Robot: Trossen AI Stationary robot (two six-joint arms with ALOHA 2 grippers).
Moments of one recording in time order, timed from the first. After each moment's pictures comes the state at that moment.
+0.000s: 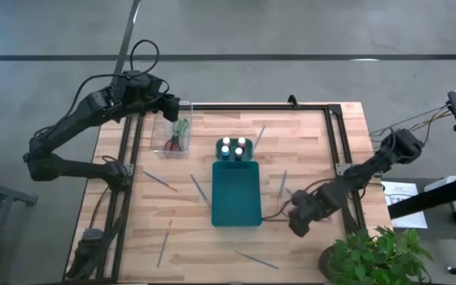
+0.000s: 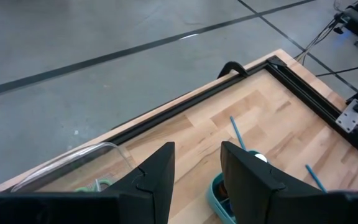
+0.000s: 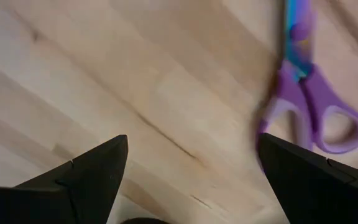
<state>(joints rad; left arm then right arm) 0.56 1.10 1.32 -0.80 -0.15 -0.37 0.57 1.45 0.84 -0.87 -0.14 1.46</state>
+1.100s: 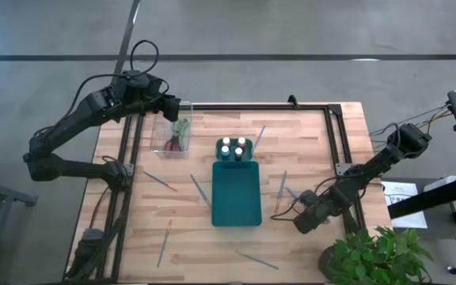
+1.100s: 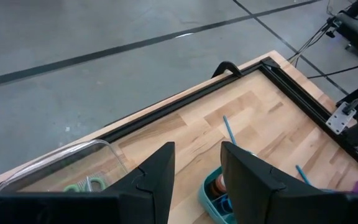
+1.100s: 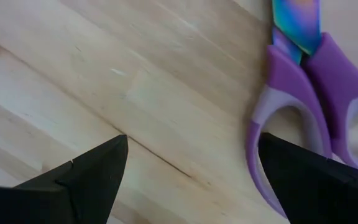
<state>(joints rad) 0.56 1.10 1.32 -0.80 -0.12 -0.40 0.64 1.31 0.56 -0.55 -0.09 1.71</state>
